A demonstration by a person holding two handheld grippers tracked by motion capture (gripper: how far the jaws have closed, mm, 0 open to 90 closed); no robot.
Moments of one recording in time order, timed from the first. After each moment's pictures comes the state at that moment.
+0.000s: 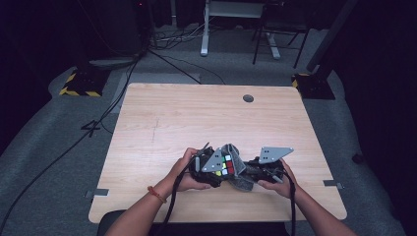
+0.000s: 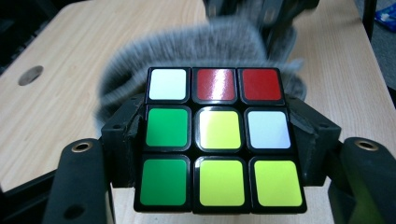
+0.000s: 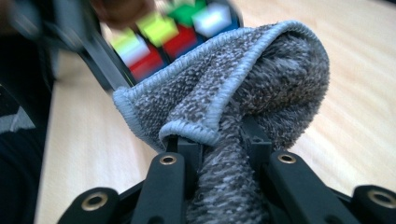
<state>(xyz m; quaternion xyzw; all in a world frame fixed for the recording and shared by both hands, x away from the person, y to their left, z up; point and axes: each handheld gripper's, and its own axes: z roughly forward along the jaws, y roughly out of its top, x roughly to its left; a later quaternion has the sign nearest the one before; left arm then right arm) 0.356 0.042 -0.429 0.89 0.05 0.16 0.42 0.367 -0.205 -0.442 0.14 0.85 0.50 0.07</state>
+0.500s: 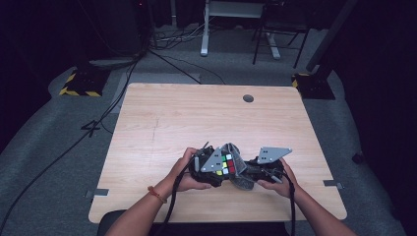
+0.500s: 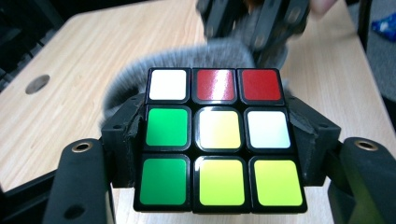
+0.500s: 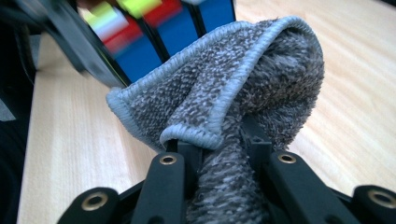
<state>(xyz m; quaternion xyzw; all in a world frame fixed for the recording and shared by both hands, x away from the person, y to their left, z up) 0.353 0.045 -0.419 0.88 0.05 0.16 0.45 0.371 -0.204 -0.448 0.16 0.87 0.47 0.08</state>
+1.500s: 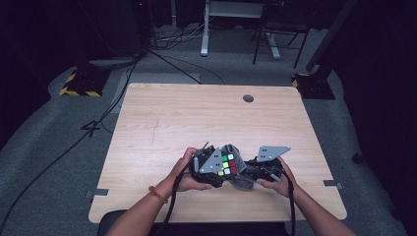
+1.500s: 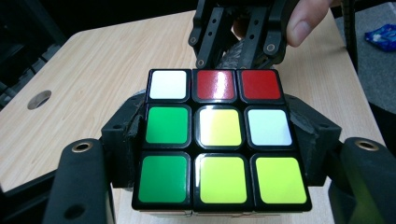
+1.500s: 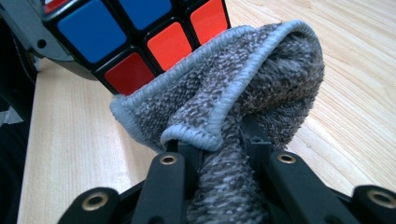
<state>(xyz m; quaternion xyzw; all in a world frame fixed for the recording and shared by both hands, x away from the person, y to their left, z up) 0.351 0.044 -0.418 0.87 0.04 0.16 0.46 0.376 -0.204 -0.454 0.16 0.86 0.47 0.07</state>
